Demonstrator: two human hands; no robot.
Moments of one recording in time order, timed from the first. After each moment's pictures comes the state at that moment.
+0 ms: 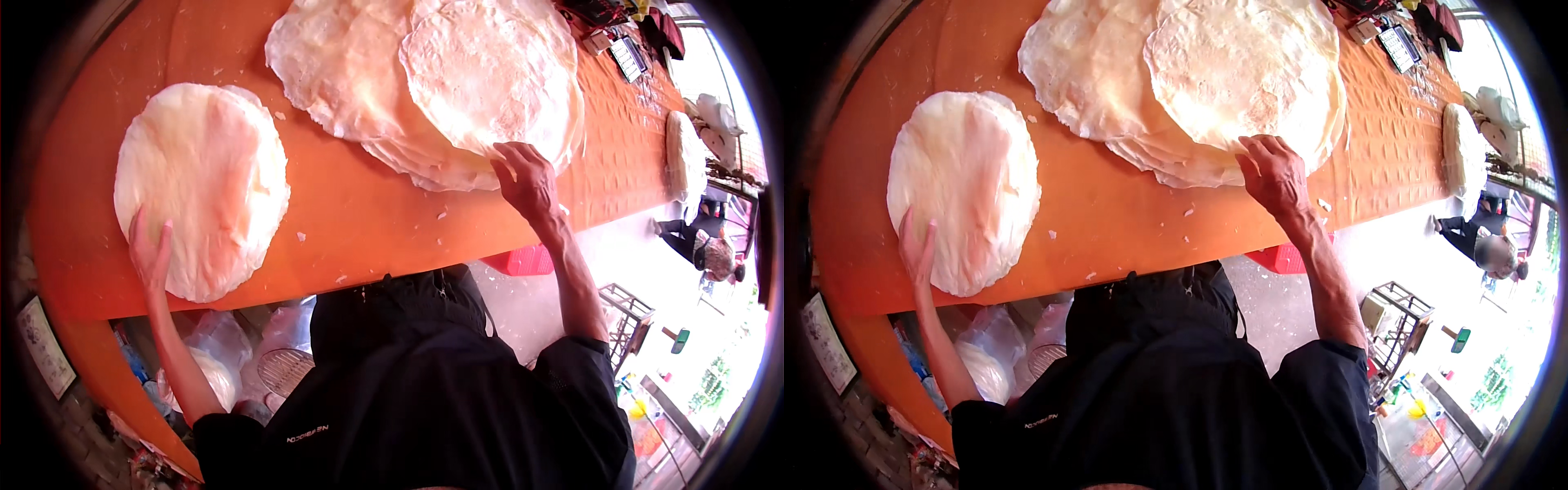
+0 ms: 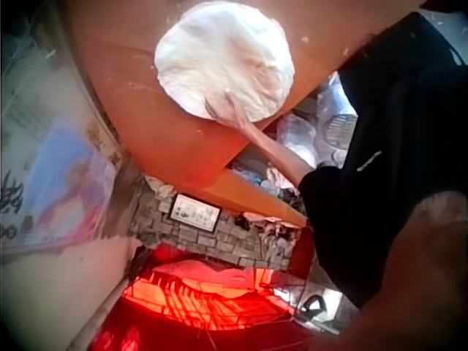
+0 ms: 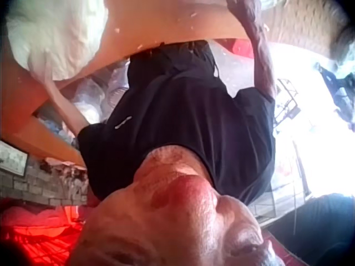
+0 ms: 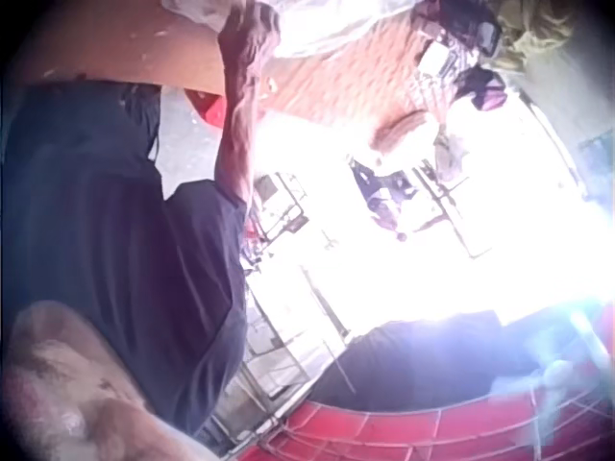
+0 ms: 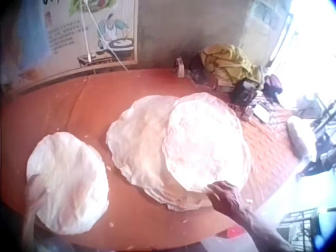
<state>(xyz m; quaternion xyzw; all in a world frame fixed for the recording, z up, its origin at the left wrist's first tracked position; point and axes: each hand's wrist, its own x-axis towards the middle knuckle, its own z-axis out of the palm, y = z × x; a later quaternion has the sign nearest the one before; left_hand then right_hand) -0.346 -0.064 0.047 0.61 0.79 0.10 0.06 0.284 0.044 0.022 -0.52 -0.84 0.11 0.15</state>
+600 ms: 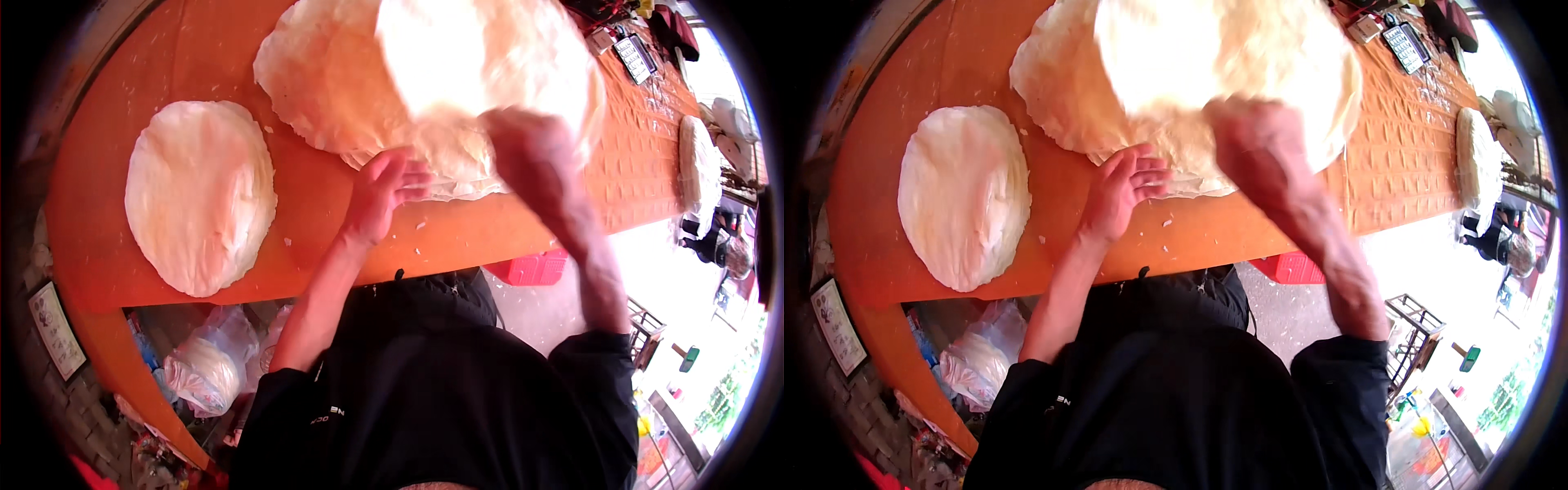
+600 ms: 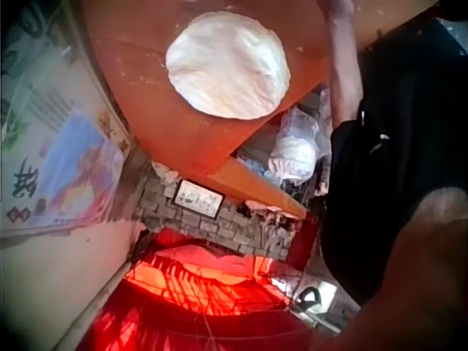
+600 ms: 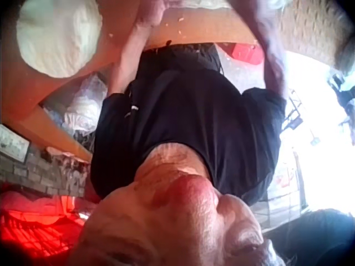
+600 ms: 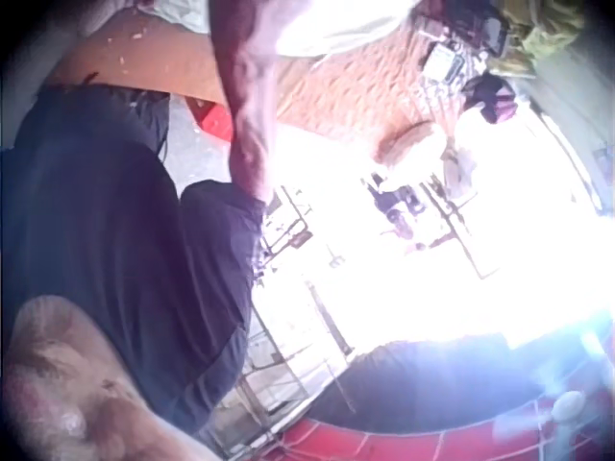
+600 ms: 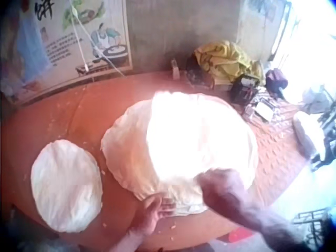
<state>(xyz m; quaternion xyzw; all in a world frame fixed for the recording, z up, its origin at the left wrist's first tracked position) 0.059 0.019 0.018 0.19 0.43 0.46 0.75 0.270 0.094 0.115 -0.47 -0.87 0.06 0.14</state>
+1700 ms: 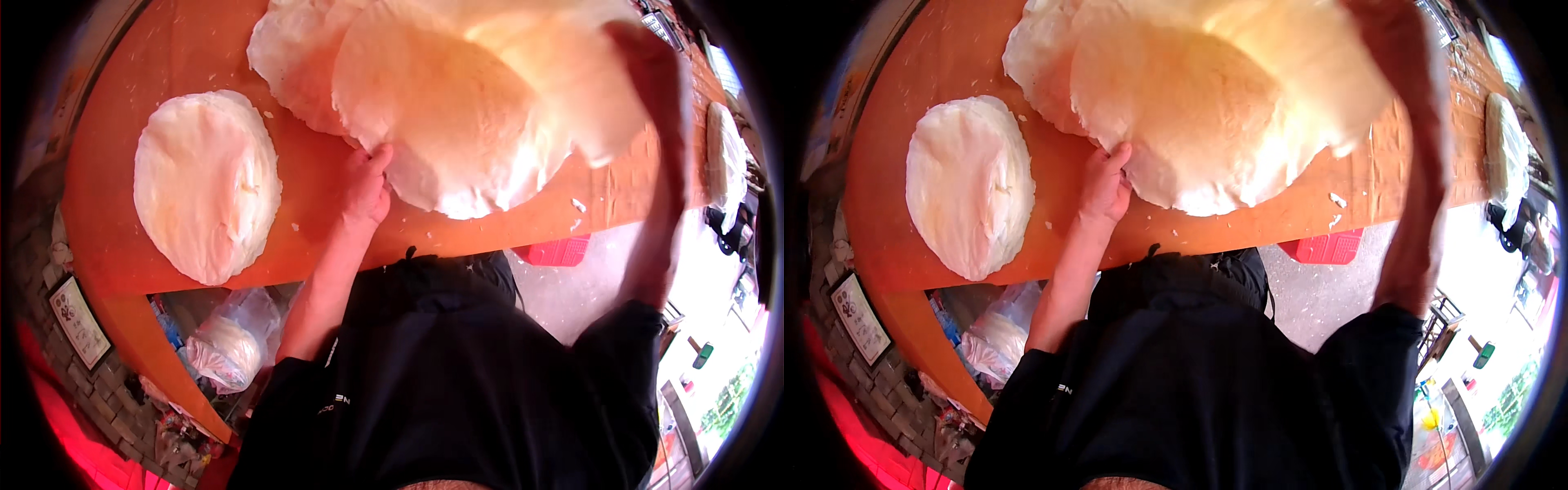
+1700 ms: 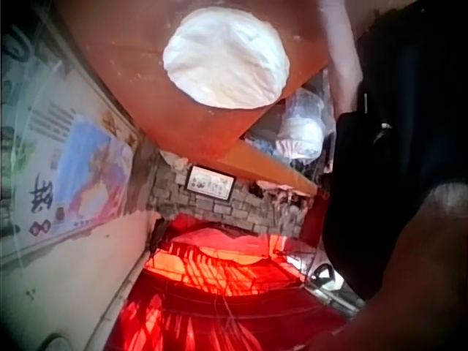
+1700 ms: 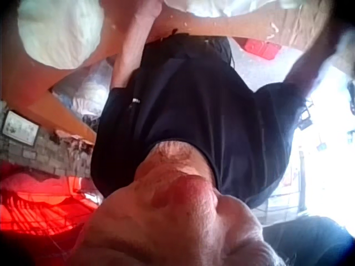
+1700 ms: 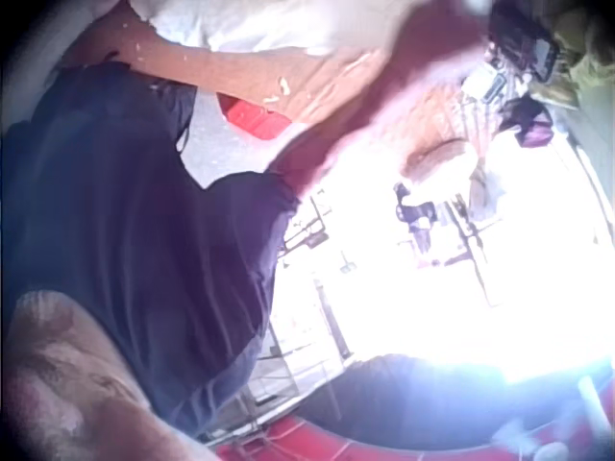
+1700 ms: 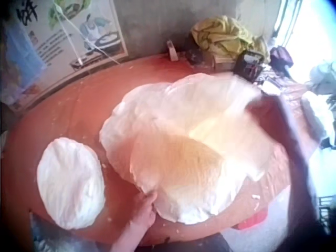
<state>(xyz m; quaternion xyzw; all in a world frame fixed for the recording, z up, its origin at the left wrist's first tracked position) 0.057 0.021 -0.032 0.08 0.48 0.50 0.72 0.405 0.186 0.132 -0.57 -0.78 0.06 0.23</state>
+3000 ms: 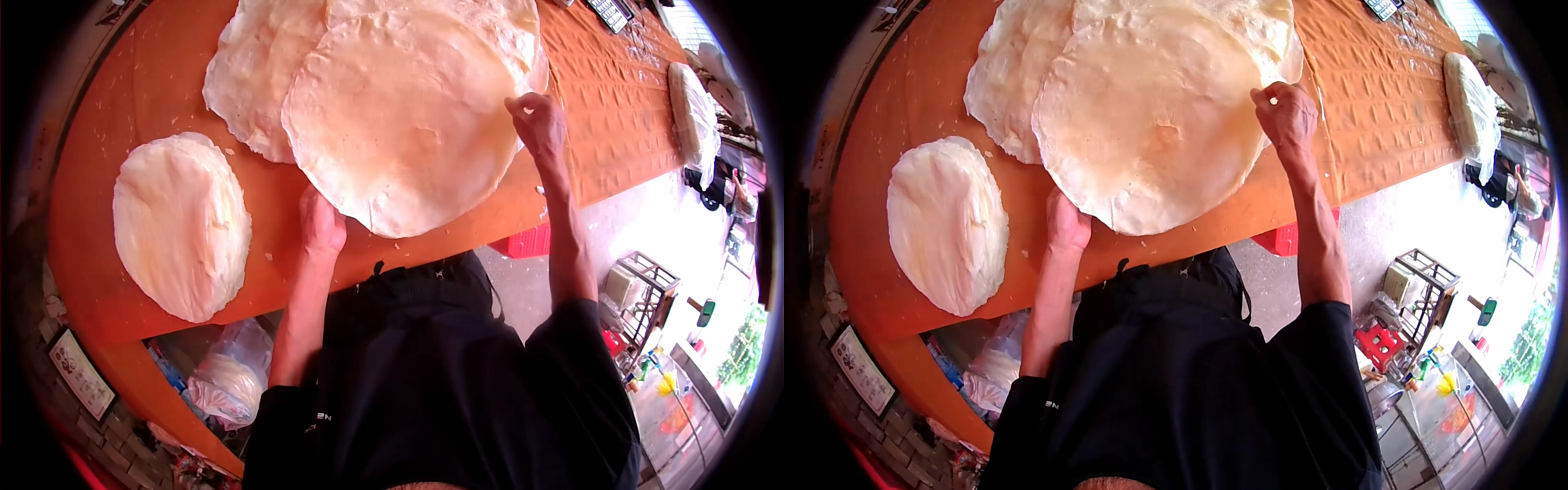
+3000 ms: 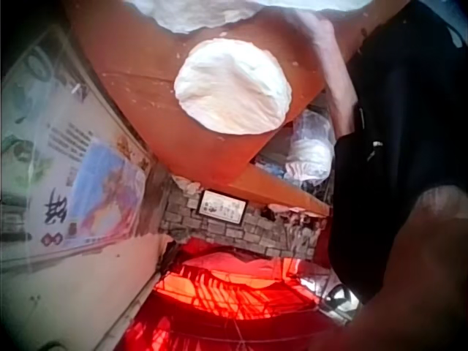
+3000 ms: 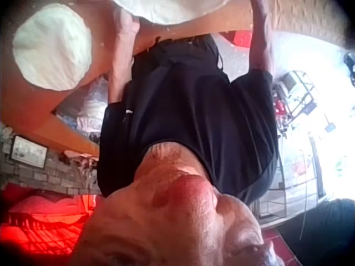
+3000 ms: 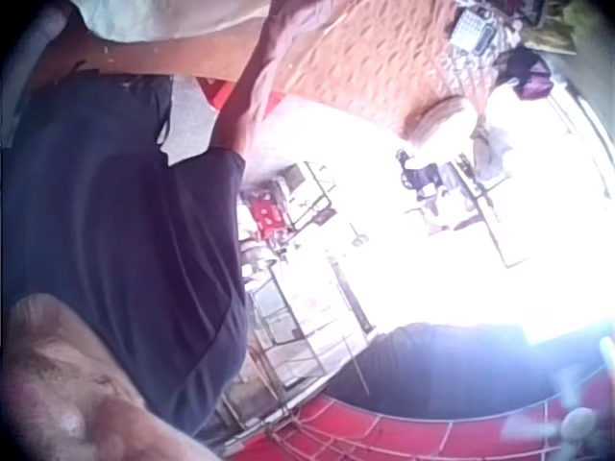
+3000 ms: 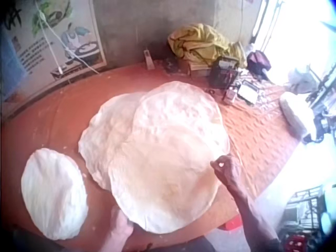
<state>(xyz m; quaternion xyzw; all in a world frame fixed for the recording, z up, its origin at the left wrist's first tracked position) 0.044 0.003 -0.038 0.06 0.55 0.52 0.65 0.388 0.104 -0.012 -0.77 -0.60 0.07 0.22</state>
